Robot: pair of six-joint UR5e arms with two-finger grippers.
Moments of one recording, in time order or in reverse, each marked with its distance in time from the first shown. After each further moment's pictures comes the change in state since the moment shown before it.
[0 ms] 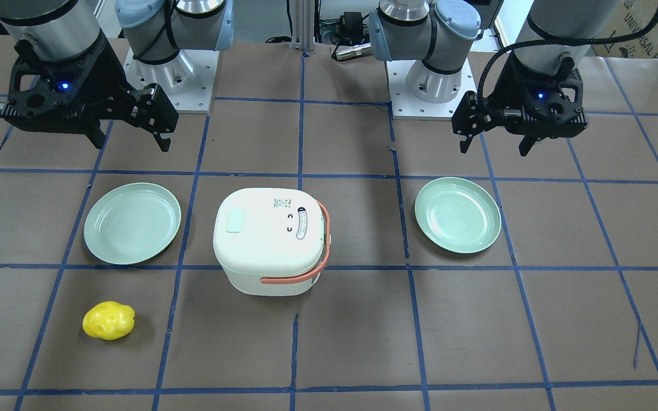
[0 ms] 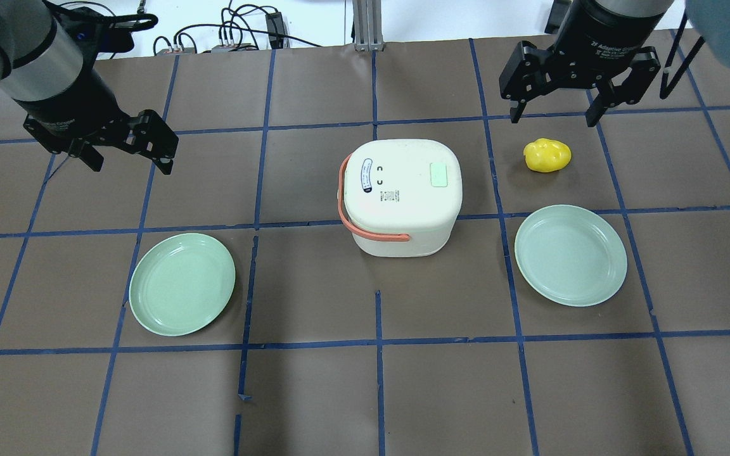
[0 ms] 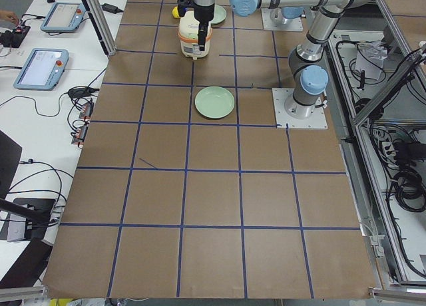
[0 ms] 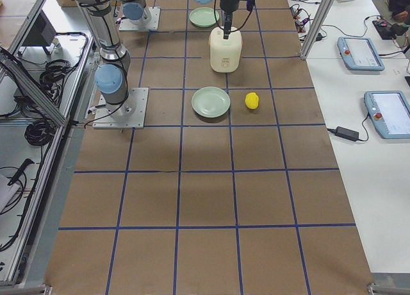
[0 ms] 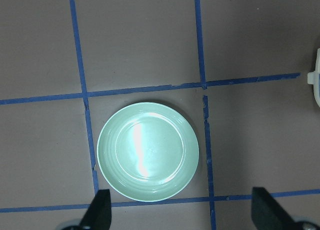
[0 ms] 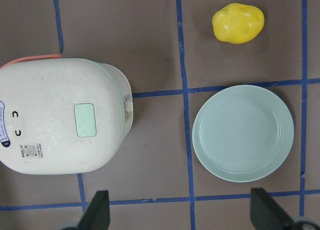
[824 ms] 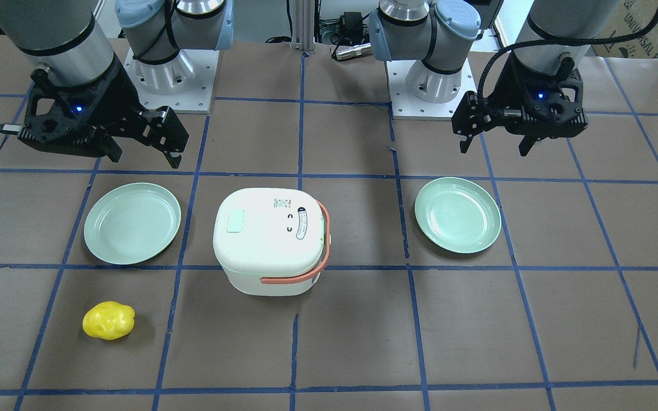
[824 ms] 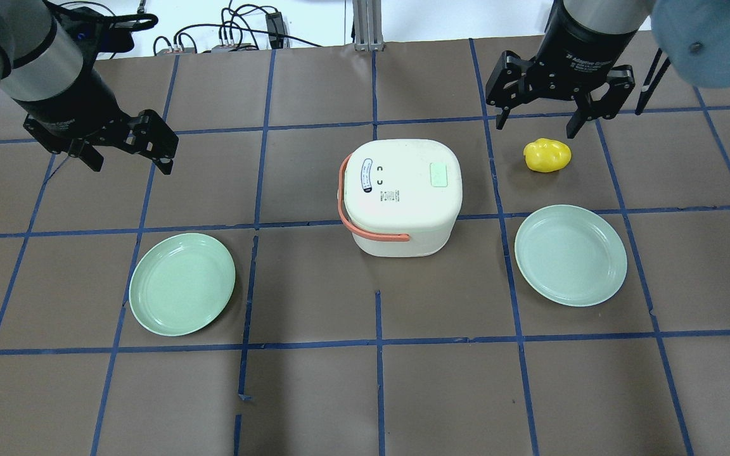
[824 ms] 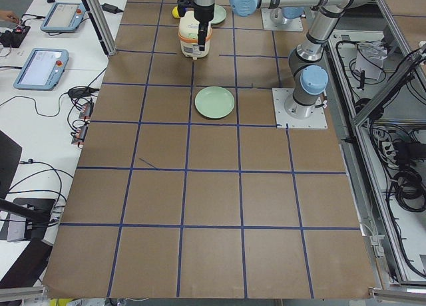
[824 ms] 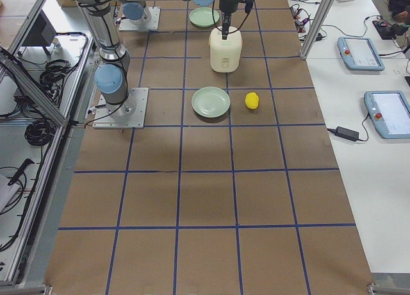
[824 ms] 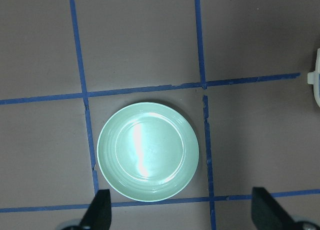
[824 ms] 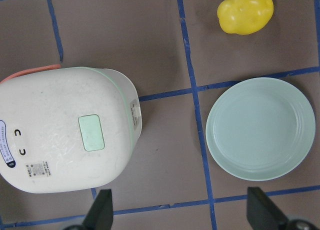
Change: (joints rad) left arm 0.000 0.000 0.000 0.000 0.000 0.000; right arm 0.028 0.037 0.040 -0.057 0.019 0.132
